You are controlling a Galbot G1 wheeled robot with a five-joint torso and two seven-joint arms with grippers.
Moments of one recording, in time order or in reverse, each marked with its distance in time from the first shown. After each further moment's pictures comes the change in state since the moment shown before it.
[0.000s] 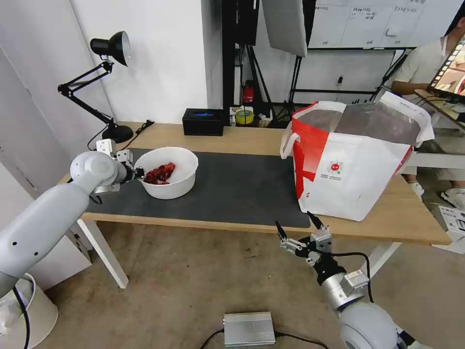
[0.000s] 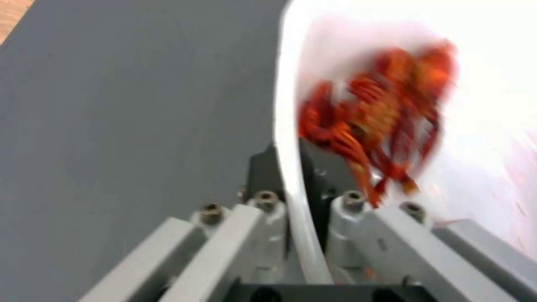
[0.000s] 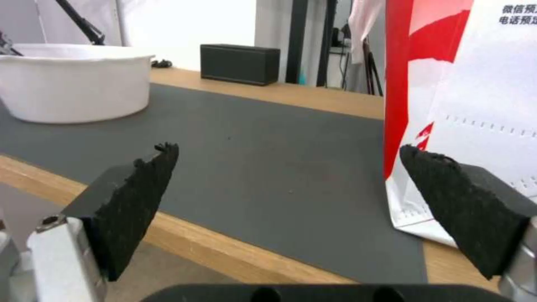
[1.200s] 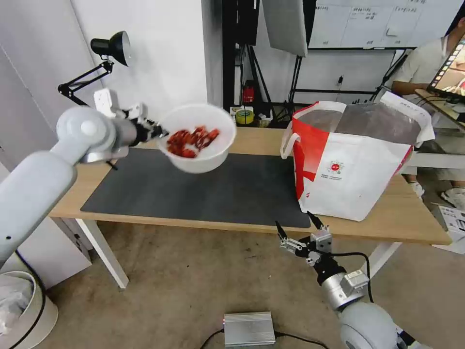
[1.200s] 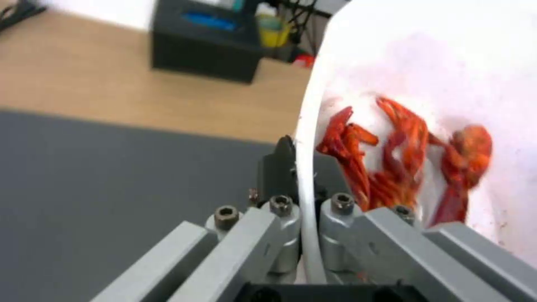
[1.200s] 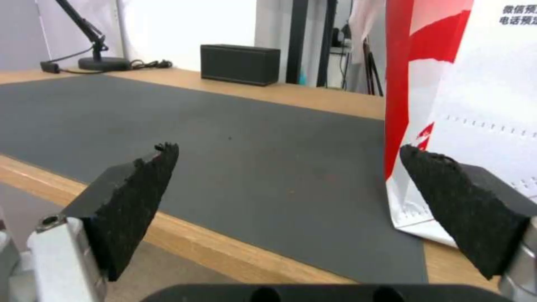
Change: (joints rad) left arm -0.299 -0.080 0.039 -0.231 -0.262 -0.053 -0.118; right arm 0.000 0.000 0.000 0.000 0.000 0.000 0.000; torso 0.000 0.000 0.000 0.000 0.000
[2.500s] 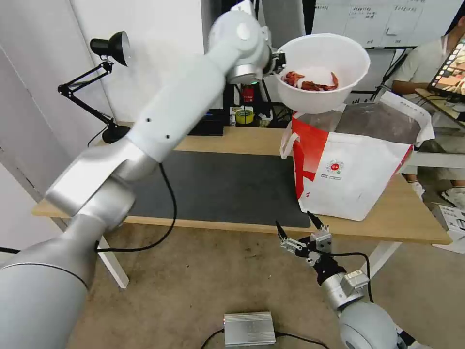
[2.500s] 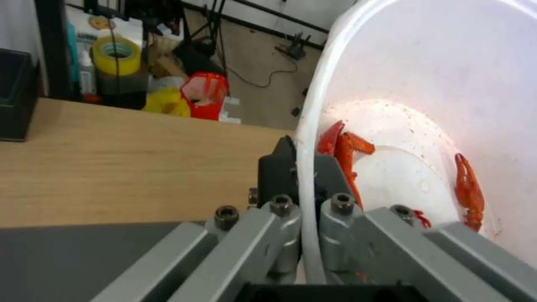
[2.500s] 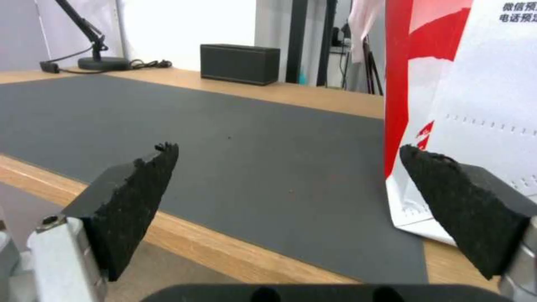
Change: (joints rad) left arm -0.364 -0.706 0.147 0.553 0.080 -0.111 -0.070; right arm 0.000 0.000 0.000 0.000 0.000 0.000 0.000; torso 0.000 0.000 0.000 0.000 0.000
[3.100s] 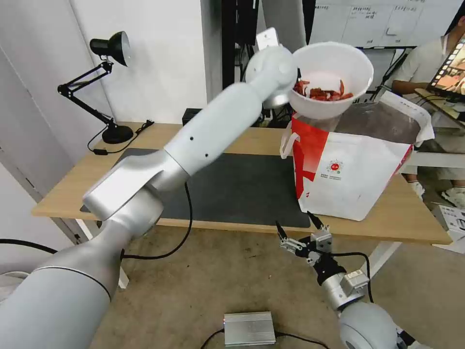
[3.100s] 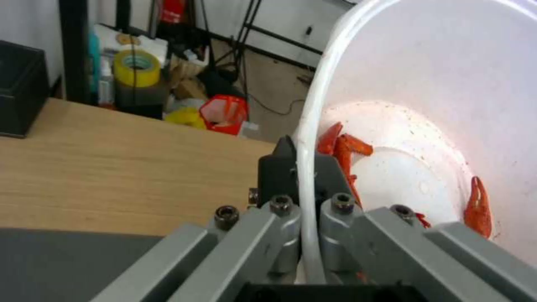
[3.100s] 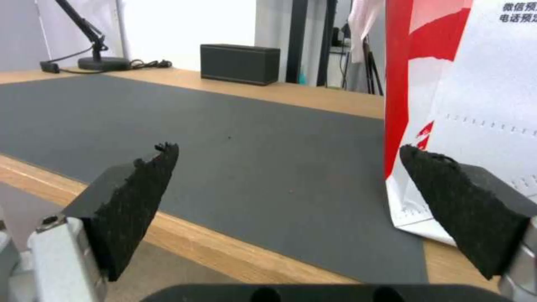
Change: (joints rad) left arm 0.085 -0.074 0.094 0.008 0.158 -0.207 -0.021; right arm 0.000 0.000 0.000 0.000 0.000 0.000 0.000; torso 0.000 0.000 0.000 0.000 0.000
